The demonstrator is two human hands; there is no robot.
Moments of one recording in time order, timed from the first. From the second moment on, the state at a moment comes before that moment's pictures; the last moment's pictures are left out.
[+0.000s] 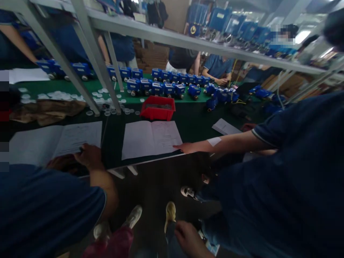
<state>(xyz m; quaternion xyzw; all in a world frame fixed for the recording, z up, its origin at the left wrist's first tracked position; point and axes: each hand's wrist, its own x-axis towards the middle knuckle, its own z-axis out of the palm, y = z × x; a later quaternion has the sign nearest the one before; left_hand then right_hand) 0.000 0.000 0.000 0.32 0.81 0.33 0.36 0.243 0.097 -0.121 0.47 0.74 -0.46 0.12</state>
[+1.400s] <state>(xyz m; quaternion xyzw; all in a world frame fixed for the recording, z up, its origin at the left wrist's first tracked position) 0.017 0.269 -0.140 0.56 0.78 0.24 0.15 0.140 0.354 -0.067 0.39 0.92 -0.04 -0.05</state>
